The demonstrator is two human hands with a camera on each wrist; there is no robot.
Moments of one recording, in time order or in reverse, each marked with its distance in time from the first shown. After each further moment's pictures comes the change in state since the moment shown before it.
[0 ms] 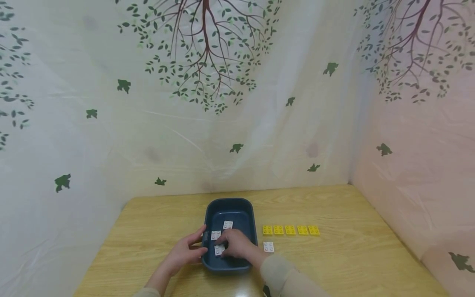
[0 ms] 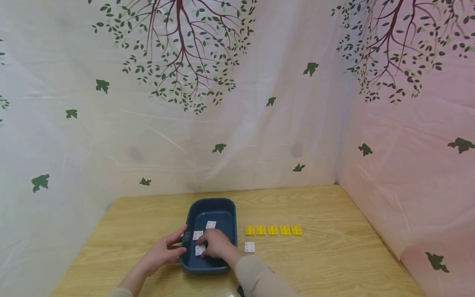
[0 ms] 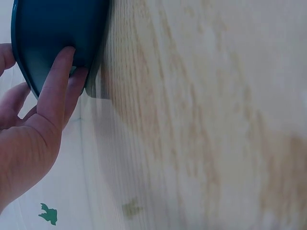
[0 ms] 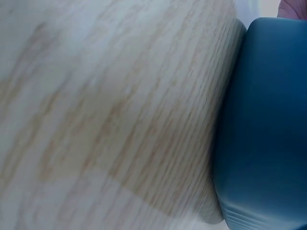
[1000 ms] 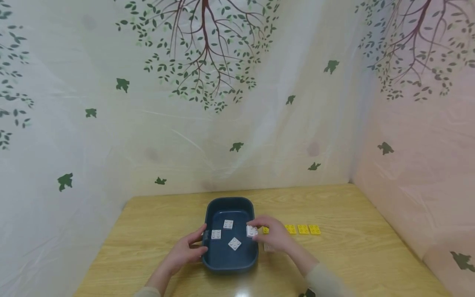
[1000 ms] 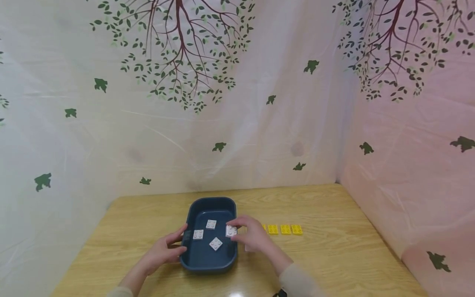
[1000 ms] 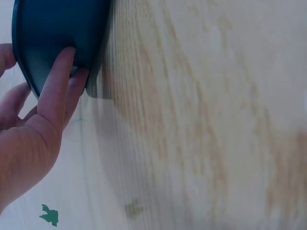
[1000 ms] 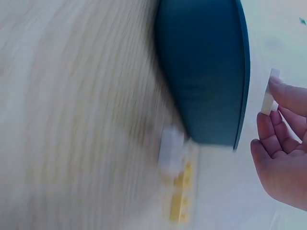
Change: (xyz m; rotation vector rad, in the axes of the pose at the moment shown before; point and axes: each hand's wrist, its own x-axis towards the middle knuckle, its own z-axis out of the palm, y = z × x) left_hand -0.002 0.000 0.007 -0.038 0.031 0.012; right_hand -0.076 0.052 -0.066 0.310 0.261 0.034
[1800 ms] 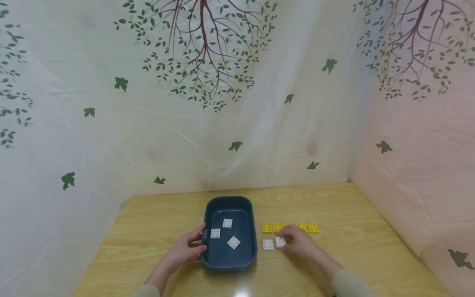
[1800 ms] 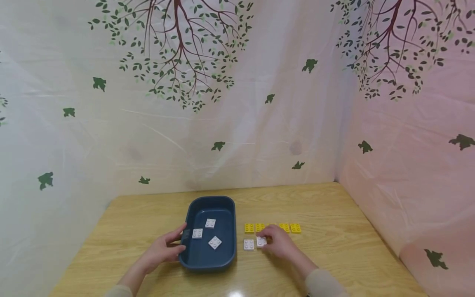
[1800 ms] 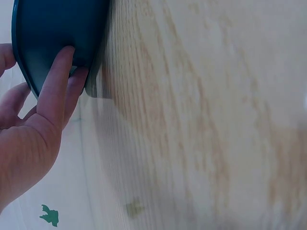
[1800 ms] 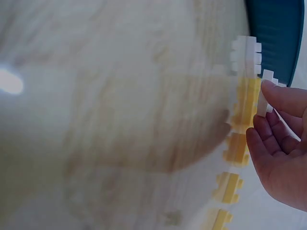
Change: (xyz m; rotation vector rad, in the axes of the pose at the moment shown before) left_hand 0.002 -0.001 -0.003 -0.002 -0.015 -0.010; right_hand -0.042 0.066 -0.031 -0.162 -0.021 0.120
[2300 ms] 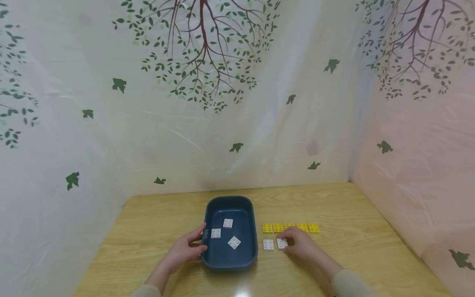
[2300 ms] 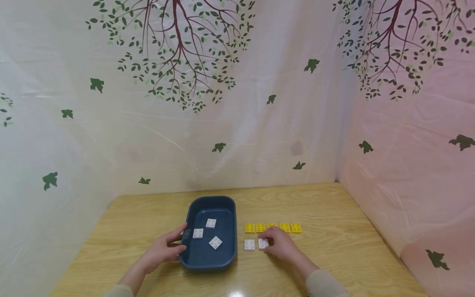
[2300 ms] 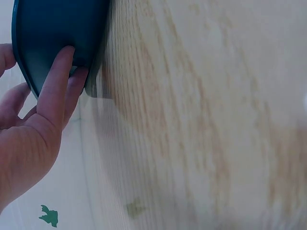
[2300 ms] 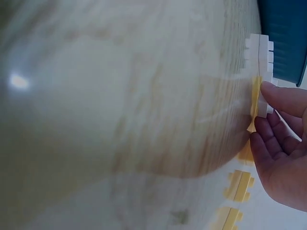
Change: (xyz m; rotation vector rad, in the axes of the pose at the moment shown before) left_hand 0.009 0.001 -0.003 0.010 -0.003 -0.015; right_hand 0.009 0.009 -0.001 0.027 -0.017 0.004
